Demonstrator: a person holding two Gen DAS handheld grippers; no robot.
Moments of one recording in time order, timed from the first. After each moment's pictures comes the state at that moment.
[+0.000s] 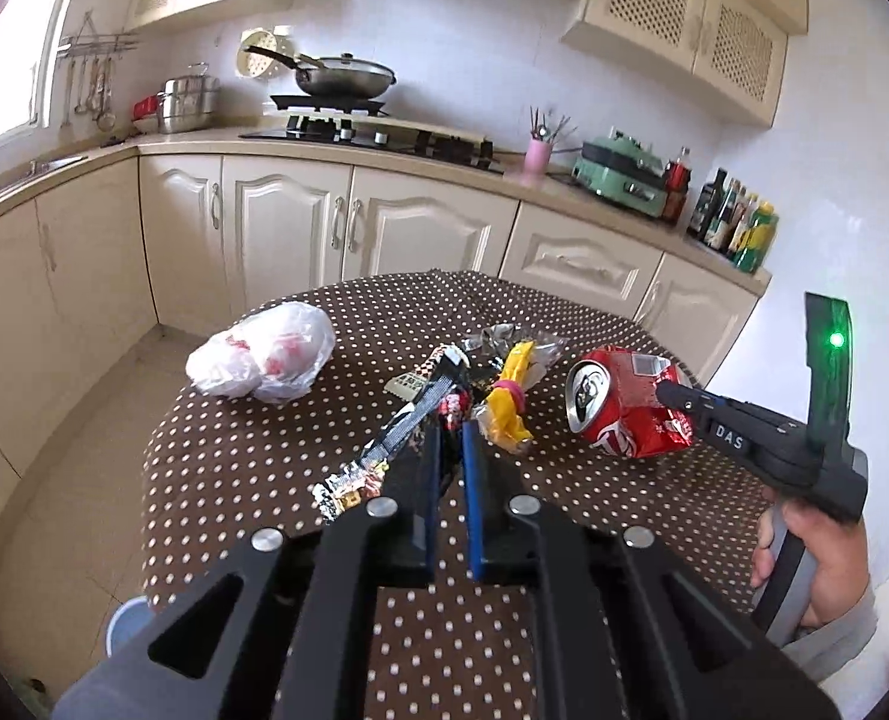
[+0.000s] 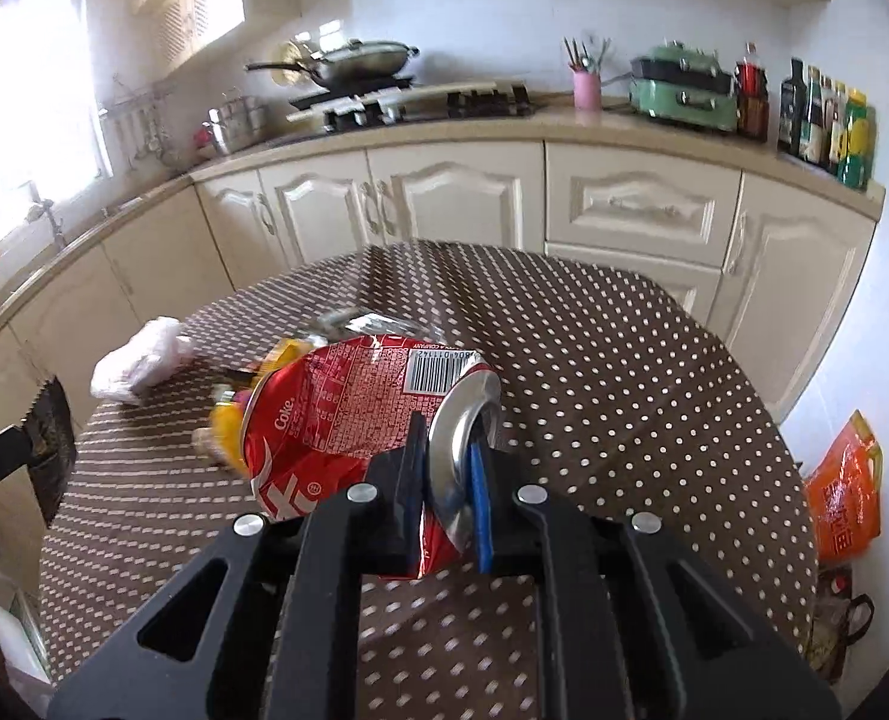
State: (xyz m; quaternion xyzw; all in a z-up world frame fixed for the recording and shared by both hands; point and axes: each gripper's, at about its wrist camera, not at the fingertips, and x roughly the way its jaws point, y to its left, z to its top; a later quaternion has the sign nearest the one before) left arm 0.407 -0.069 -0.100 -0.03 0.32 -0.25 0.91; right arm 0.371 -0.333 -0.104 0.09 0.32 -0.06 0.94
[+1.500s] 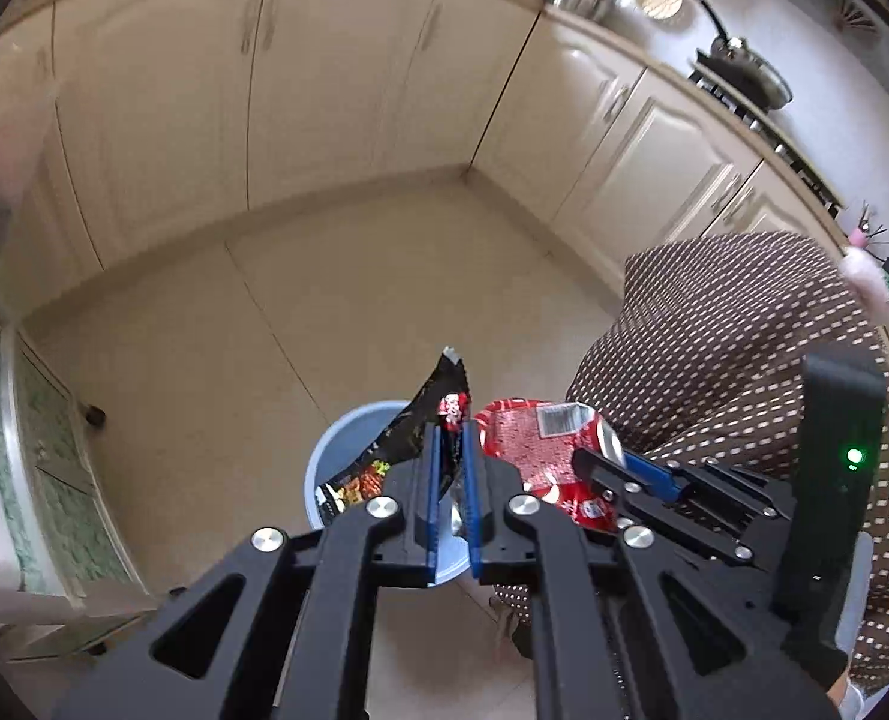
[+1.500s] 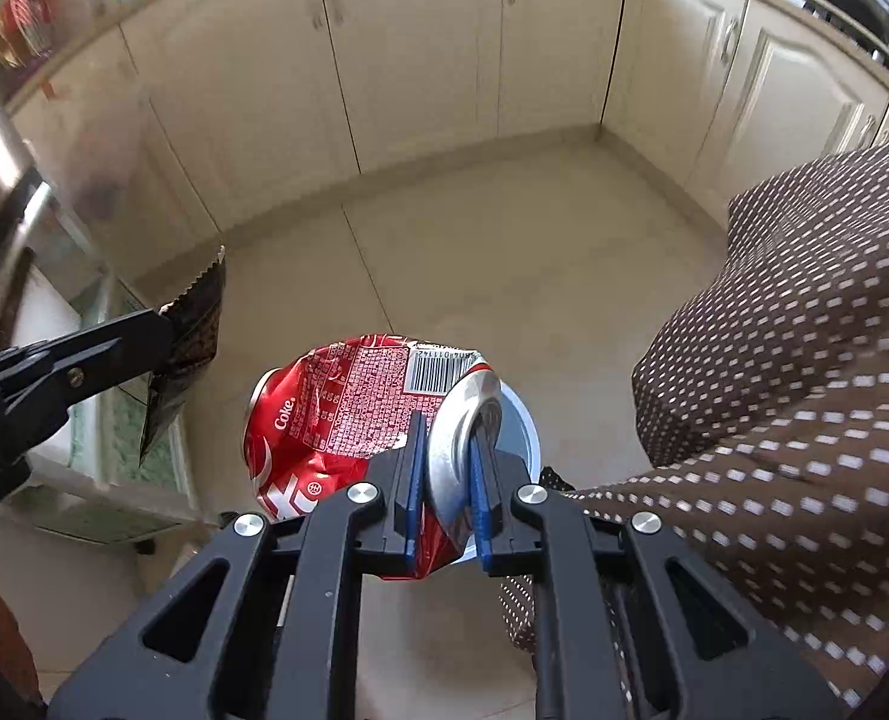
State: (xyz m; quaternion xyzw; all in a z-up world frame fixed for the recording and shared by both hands) left arm 0.384 0.329 -0.305 -0.19 0.44 0.05 0.88; right arm 0.443 0.175 -0.317 -0.12 0.49 0.27 0.82
